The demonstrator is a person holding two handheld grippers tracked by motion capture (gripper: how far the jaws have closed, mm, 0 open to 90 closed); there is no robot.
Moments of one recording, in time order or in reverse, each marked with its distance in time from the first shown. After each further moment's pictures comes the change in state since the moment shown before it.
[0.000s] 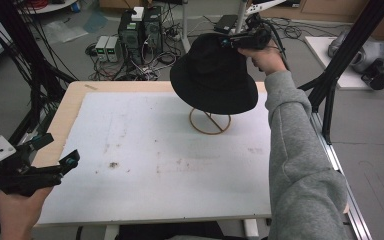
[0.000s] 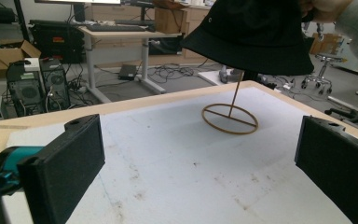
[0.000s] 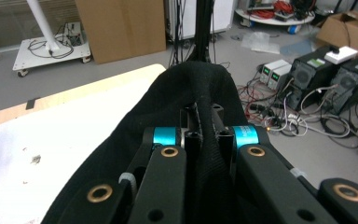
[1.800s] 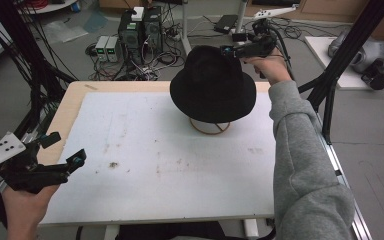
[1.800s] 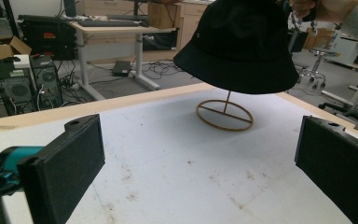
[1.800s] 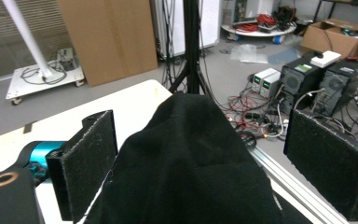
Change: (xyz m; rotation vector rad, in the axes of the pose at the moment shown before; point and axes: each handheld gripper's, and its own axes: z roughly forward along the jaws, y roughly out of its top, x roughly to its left) left arm -0.003 0.000 0.010 0.012 -0.026 0.001; right arm 0.015 -0.013 -0.016 -0.092 -0.034 0.057
